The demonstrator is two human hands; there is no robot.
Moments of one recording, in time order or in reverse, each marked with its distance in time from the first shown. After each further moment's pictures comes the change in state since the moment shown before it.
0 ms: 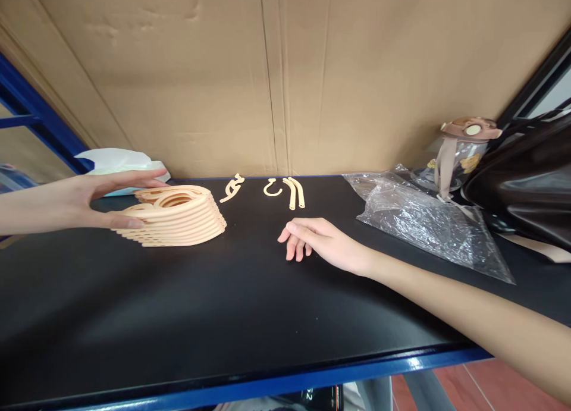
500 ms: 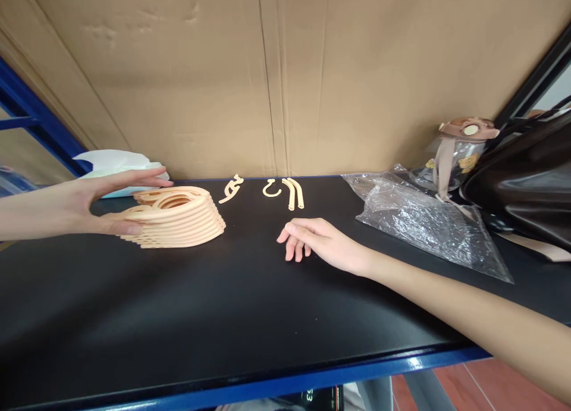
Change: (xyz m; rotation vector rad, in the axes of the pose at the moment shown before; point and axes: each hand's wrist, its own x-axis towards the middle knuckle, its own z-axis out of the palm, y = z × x) left_hand -0.001 0.003 0.002 -0.051 0.053 0.104; right_hand 0.000 0.001 -0.001 -0.011 -0.004 -0.005
